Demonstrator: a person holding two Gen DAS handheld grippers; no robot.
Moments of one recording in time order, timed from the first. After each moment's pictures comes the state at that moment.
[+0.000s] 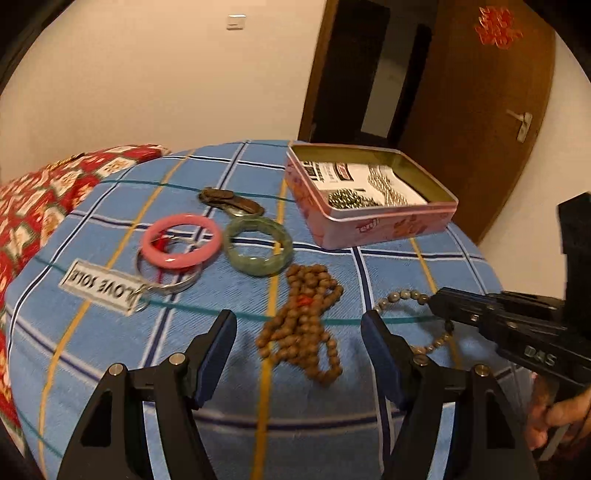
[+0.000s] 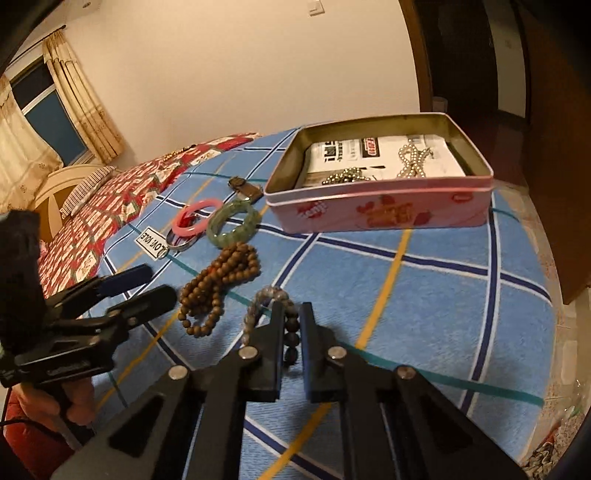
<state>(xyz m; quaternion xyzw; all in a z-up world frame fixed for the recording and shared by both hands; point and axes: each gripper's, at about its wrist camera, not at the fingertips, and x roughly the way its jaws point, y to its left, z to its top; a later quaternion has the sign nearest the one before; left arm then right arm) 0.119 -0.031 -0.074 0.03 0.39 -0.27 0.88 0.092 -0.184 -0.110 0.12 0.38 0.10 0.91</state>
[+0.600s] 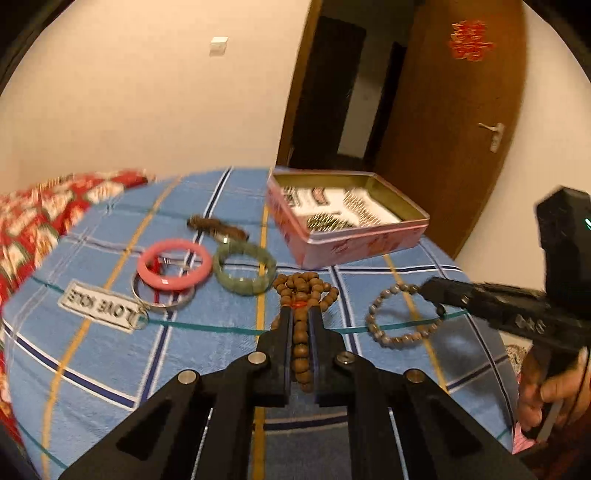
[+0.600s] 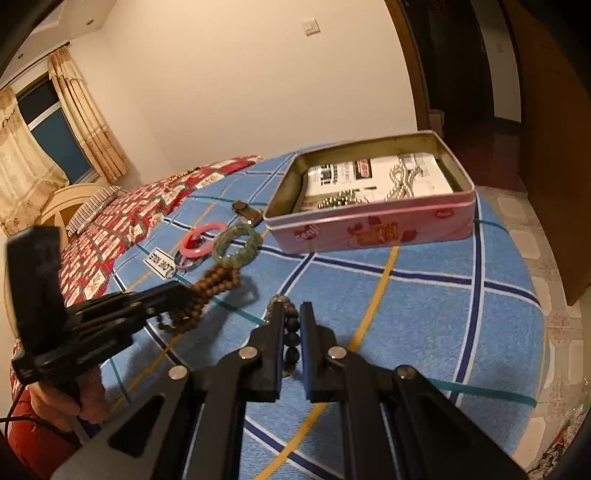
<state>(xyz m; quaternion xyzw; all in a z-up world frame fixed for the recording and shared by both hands) 0.099 -0.011 -0.057 0.02 0.33 -0.31 0.89 0.078 -0.194 -0.097 0.14 0.33 0.10 0.93</state>
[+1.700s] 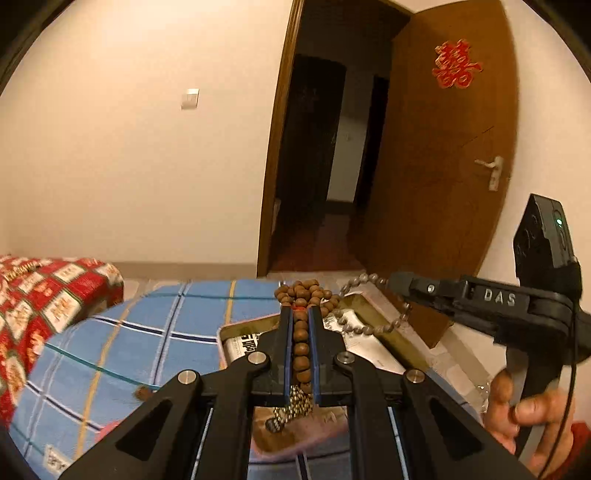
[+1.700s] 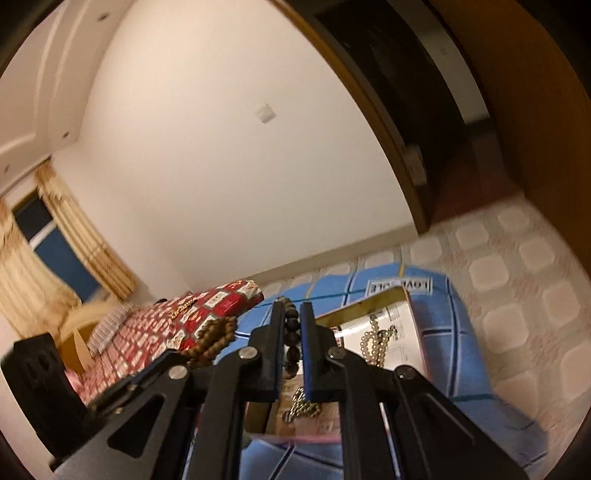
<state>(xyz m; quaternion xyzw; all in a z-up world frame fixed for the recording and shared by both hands) 0.210 -0.123 0.007 0.01 0.25 -0.33 0.91 0.179 -0.301 -0.035 0.30 0.20 0.07 0.93</state>
